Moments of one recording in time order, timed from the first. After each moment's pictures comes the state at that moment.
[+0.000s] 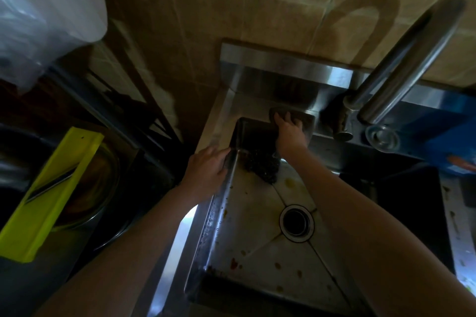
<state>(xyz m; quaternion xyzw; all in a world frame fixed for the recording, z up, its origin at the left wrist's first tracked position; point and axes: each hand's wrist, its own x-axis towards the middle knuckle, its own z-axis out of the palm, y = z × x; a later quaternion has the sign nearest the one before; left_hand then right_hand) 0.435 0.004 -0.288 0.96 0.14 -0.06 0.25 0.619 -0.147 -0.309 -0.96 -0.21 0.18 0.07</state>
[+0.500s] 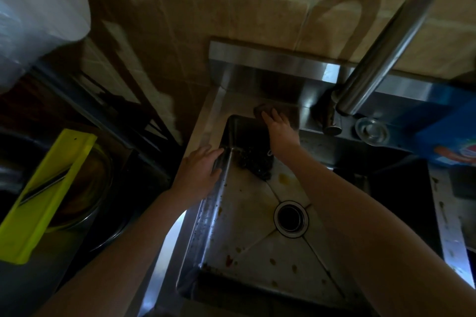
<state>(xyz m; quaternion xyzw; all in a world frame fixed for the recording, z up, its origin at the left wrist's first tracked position) 0.431 -0.012 -0.282 0.95 0.17 -0.07 0.26 0.615 -0.160 -0.306 -0.94 -0.26 0.19 0.06</state>
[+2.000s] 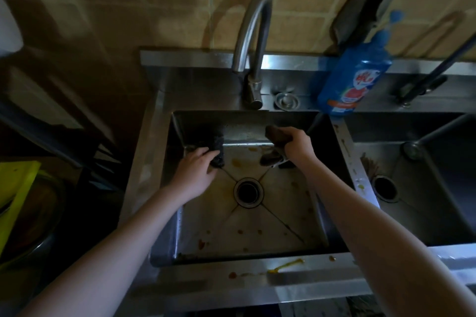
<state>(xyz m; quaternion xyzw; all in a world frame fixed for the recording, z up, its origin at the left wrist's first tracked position) 0.410 -0.116 -0.251 0.95 0.03 -0.11 0.28 0.521 -0.358 -0.242 -0.92 0.03 0.10 0.38</state>
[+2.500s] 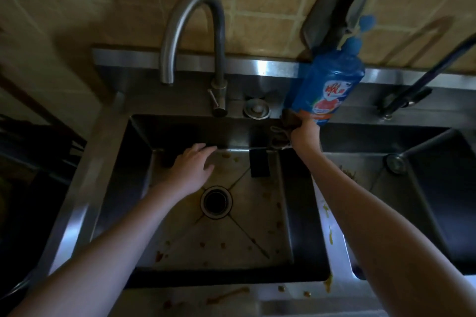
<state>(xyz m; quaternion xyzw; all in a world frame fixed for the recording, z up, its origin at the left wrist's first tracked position) 0.484 -0.210 -0.256 0.95 0.05 -0.12 0.28 0.621 -0.457 -0.246 -0.91 0.05 0.02 0.41</state>
